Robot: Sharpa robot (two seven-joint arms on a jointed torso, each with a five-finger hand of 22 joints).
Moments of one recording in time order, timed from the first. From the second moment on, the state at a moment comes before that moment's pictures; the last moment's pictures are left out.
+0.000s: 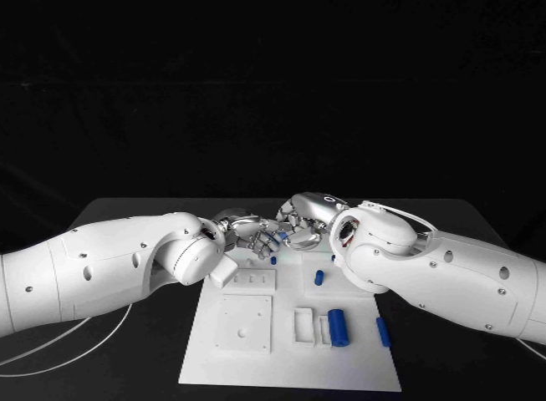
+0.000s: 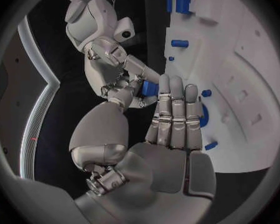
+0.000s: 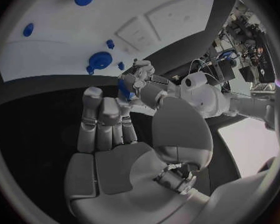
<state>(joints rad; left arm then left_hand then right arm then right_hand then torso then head) 1.44 -0.69 -0.18 1.46 -0.27 -0.25 -0.16 0.91 -0.11 0.42 -0.15 0.05 0.94 0.12 0.35 0.44 1.35 0.03 0.24 0.32 1.11 -0.03 0.78 0.60 0.05 0.89 -0.12 0.71 1.28 1.28 -0.60 0.05 1.53 -1.57 -0.21 -0.36 1.05 -0.14 0.86 -0.27 0.06 0.97 0.03 0.36 0.64 1.08 -0.04 1.22 1.04 1.32 -0.14 1.21 1.03 0.25 1.23 -0.04 0.91 1.31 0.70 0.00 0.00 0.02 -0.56</state>
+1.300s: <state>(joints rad) 1.43 -0.69 -0.18 1.46 -0.28 -0.23 -0.17 1.01 0.02 0.64 -0.20 0.05 0.99 0.12 0.37 0.44 1.39 0.00 0.23 0.37 1.15 -0.05 0.81 0.59 0.04 0.89 -0.12 0.75 1.27 1.27 -0.60 0.05 1.52 -1.59 -0.20 -0.36 1.05 -0.14 0.86 -0.27 0.05 0.98 0.03 0.36 0.65 1.08 -0.04 1.21 1.05 1.32 -0.14 1.21 1.03 0.25 1.23 -0.04 0.91 1.31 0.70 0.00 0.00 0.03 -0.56</state>
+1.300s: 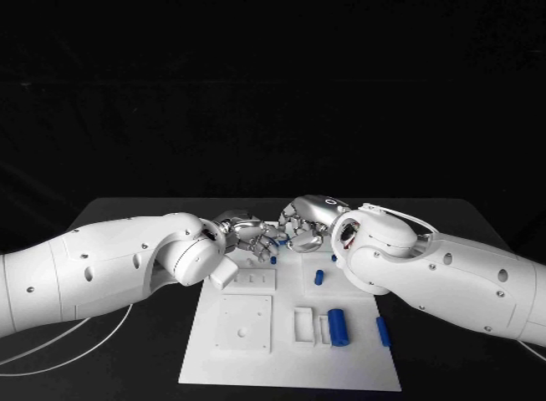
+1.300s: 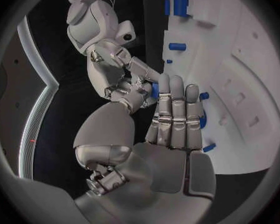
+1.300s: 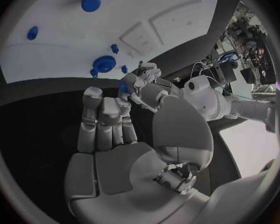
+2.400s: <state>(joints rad) 1.44 -0.69 -0.18 1.46 -0.38 -0.23 -0.19 0.94 -0.02 0.67 -0.20 0.10 1.05 0.11 0.43 0.45 1.47 -0.07 0.45 0.51 1.25 -0.13 1.03 0.65 0.05 1.00 -0.16 0.93 1.29 1.26 -0.61 0.05 1.53 -1.56 -0.21 -0.35 1.02 -0.15 0.86 -0.27 0.27 0.99 0.02 0.34 0.65 1.10 -0.04 1.19 1.06 1.32 -0.14 1.21 1.03 0.25 1.23 -0.04 0.91 1.31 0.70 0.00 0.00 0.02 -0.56</state>
